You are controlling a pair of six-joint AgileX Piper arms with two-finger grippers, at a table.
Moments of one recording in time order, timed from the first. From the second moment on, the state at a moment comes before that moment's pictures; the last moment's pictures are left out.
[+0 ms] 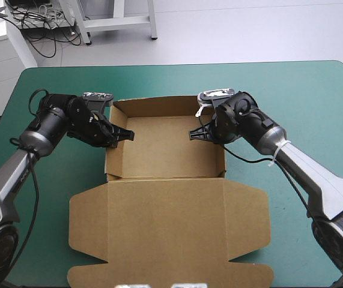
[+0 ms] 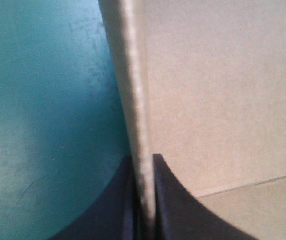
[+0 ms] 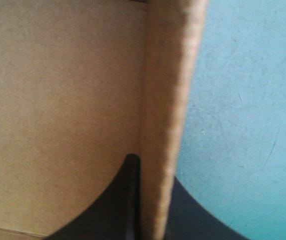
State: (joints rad) left arm -0.30 1.61 -1.44 -0.18 1.08 -0.09; right arm 0.58 1.73 -1.58 -0.17 1.06 0.42
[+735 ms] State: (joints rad) left arm -0.39 1.86 -1.57 -0.09 1.03 -0.12; right arm 0.48 1.87 -1.60 -0.08 1.11 0.36
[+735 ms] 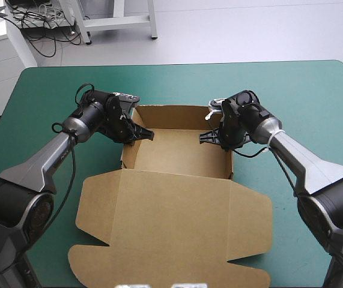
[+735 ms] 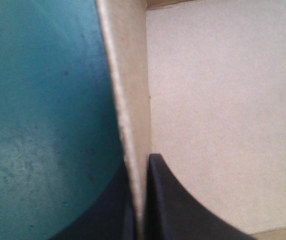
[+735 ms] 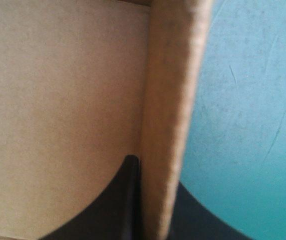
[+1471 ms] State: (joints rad) left arm -0.40 1.89 -1.67 -0.13 1.08 -0.01; right arm 0.49 1.94 -1.77 -0.11 1.23 0.40
